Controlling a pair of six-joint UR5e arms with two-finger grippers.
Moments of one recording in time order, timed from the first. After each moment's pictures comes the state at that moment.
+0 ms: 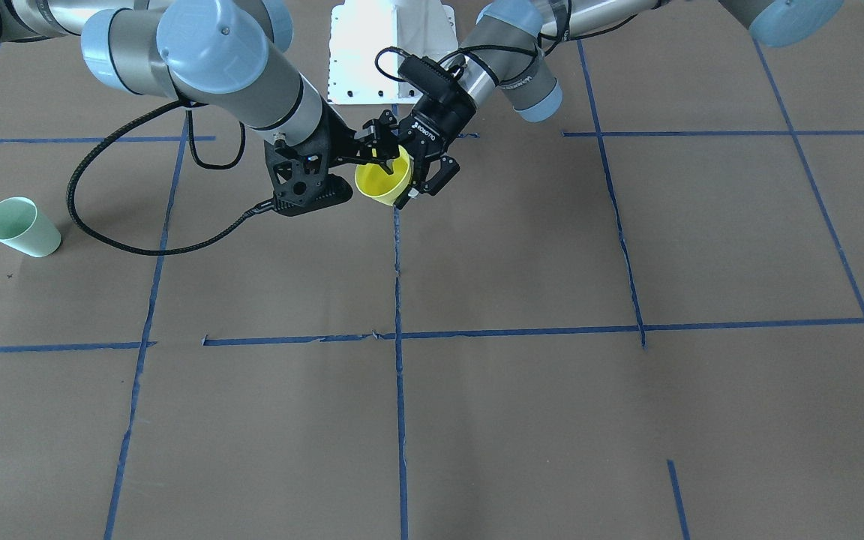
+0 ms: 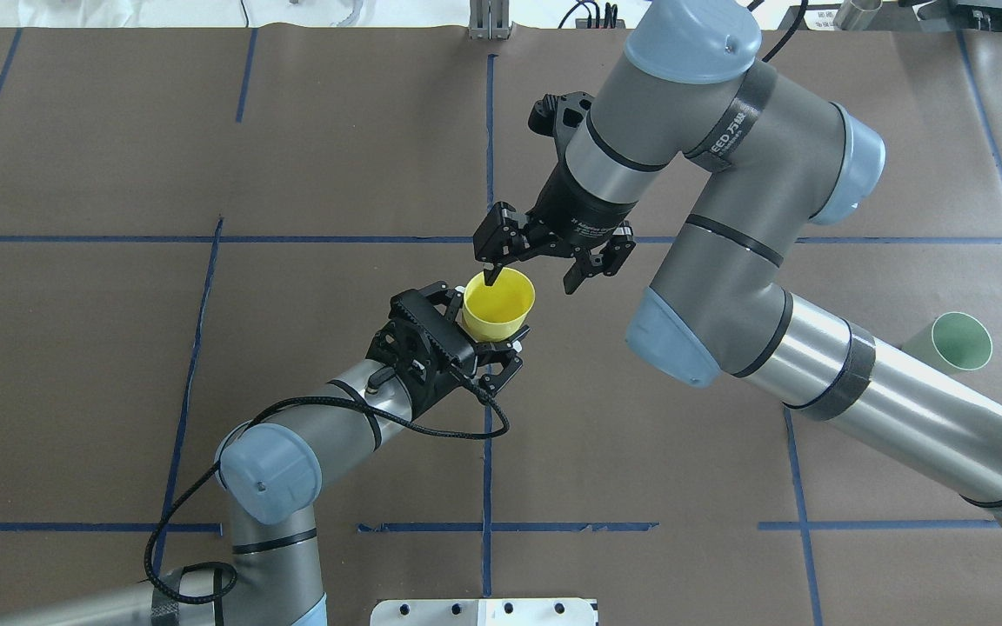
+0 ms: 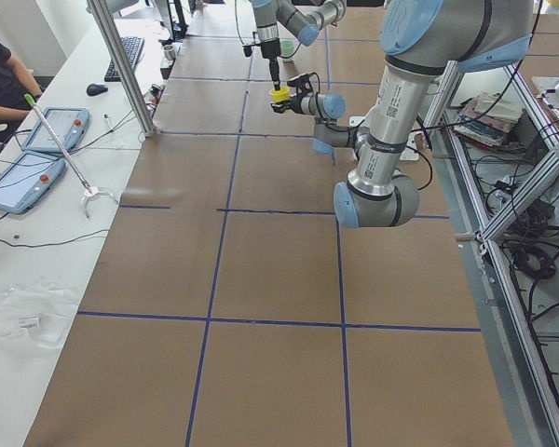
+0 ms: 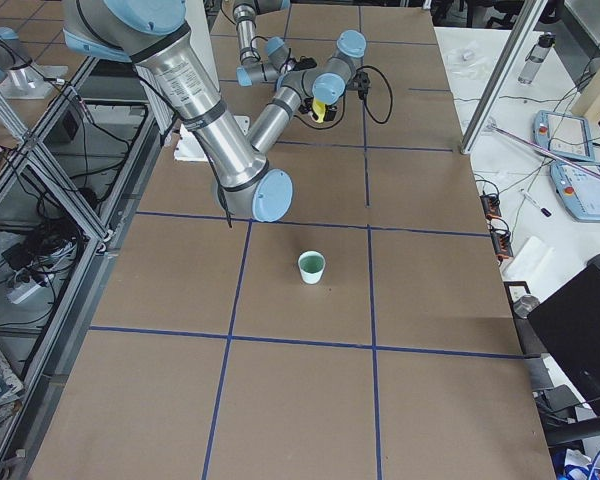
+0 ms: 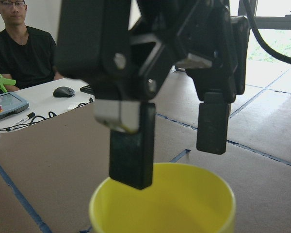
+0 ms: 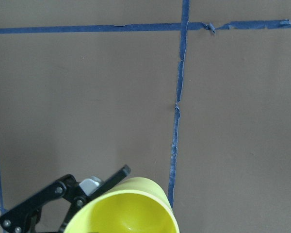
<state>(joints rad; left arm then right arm) -0.26 -2.13 -1.55 -2.79 -1.12 -0.40 0.71 -0.87 1.72 -1.51 2.36 1.11</state>
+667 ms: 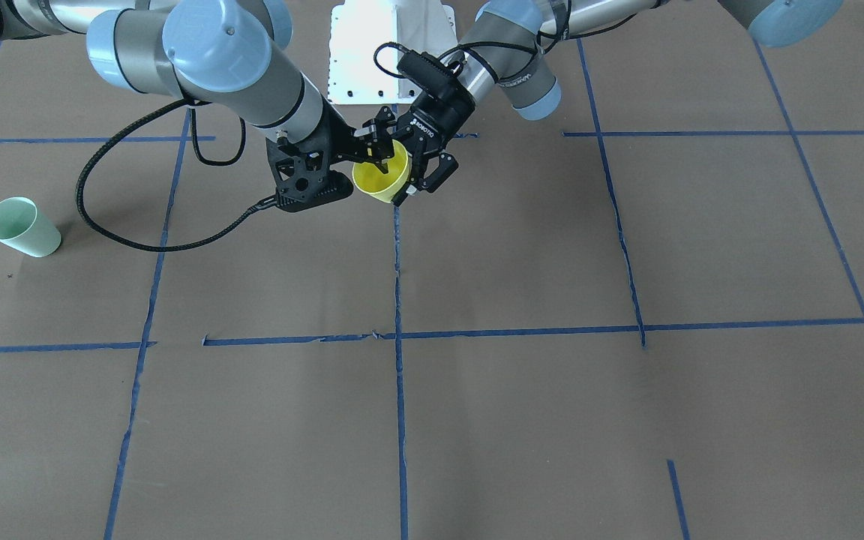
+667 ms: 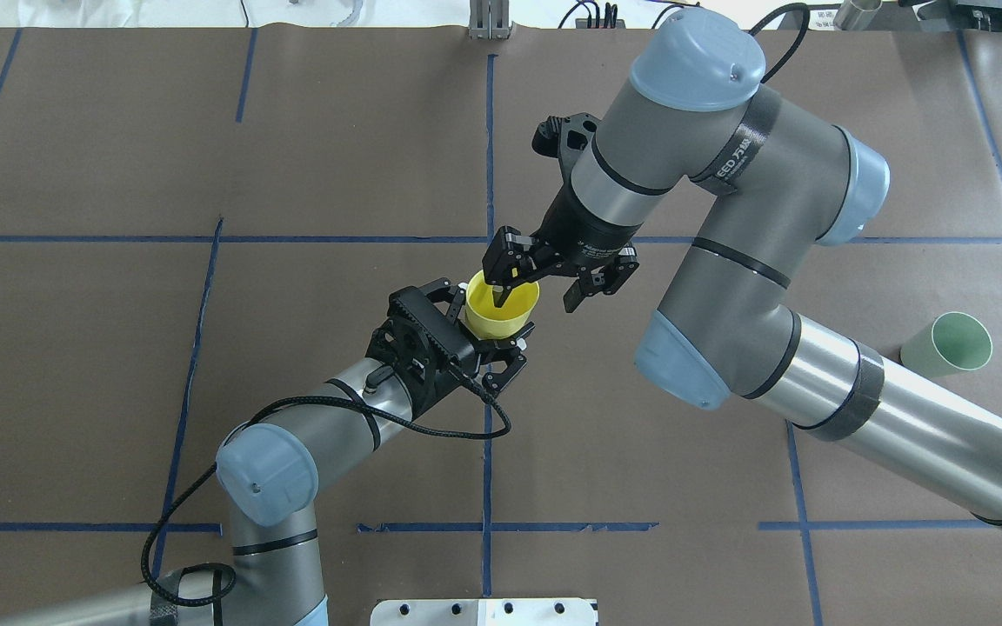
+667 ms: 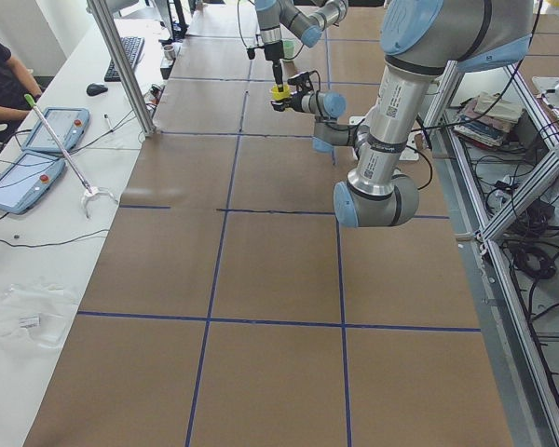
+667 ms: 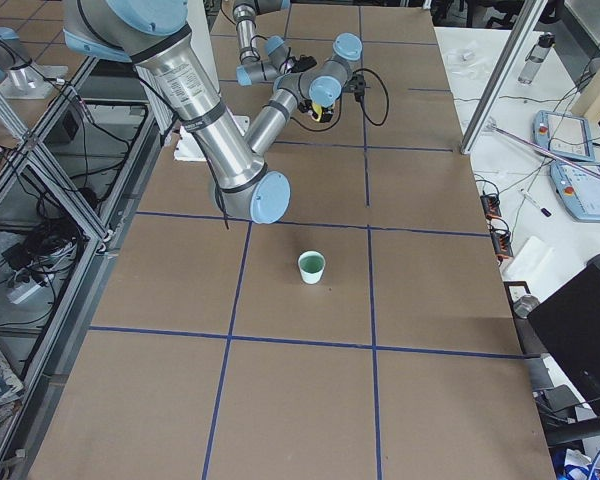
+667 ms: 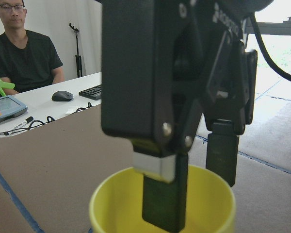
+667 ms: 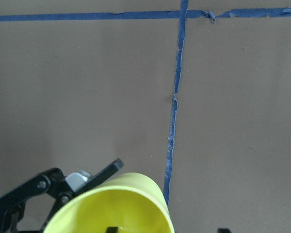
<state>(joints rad) -0.26 -2.13 -1.56 -2.79 -1.12 -0.40 0.69 -0.88 1.73 -1.51 2.34 1.11</state>
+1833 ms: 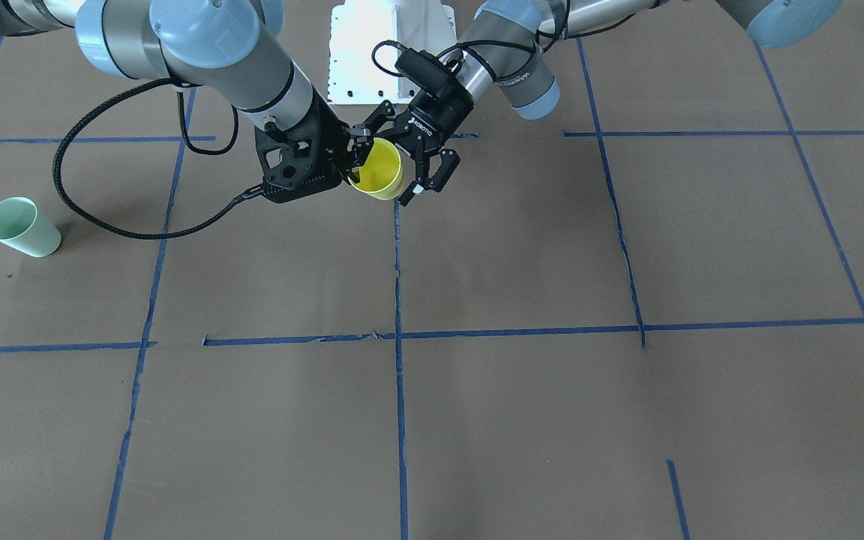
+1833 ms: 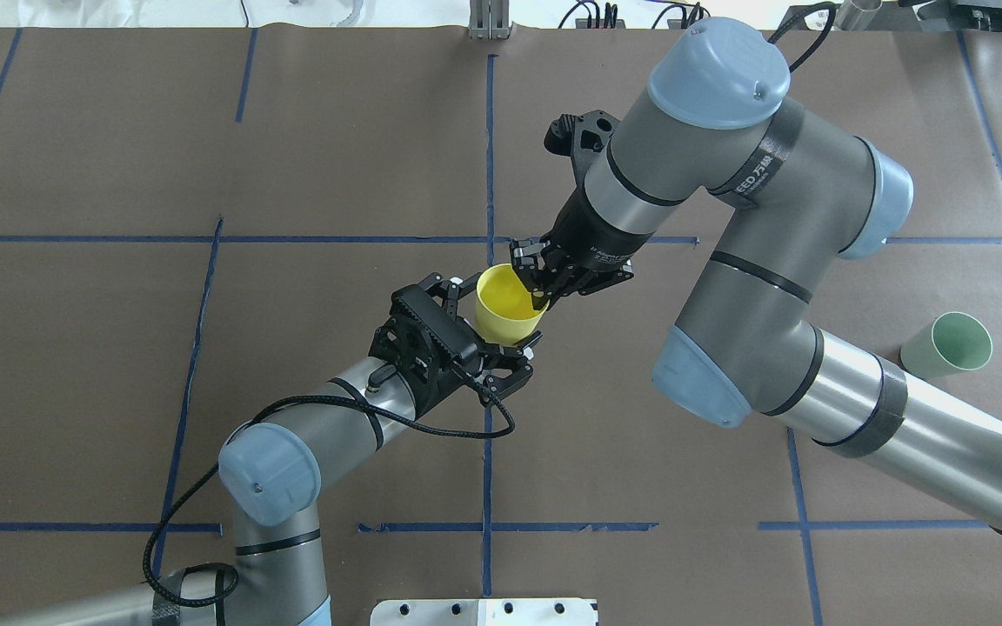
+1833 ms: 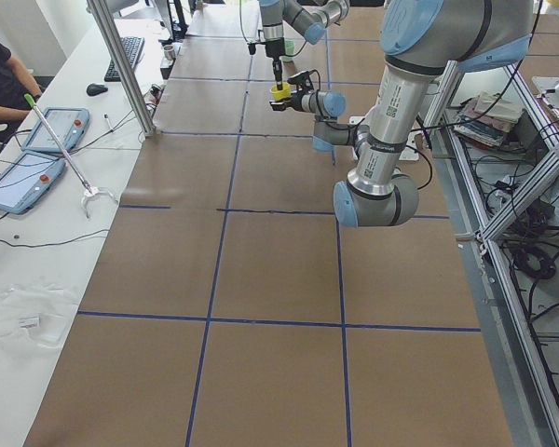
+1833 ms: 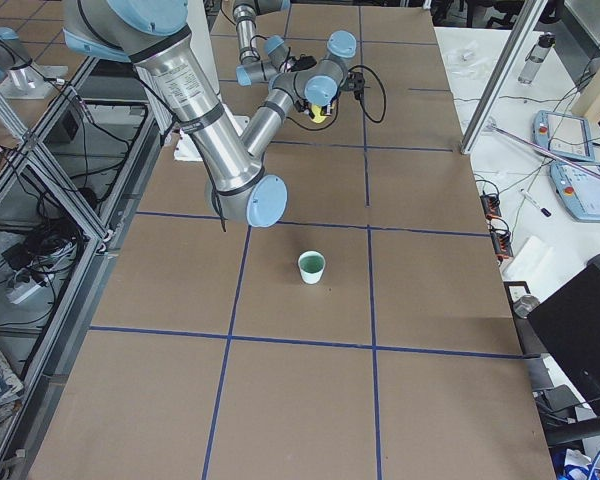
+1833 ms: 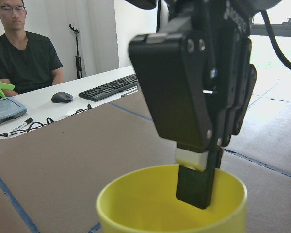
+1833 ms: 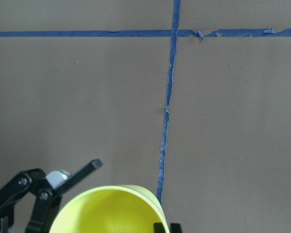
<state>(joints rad) -0.26 -2.14 -1.56 -2.79 -1.12 -0.40 0.69 -0.91 1.79 -1.51 2.27 1.12</state>
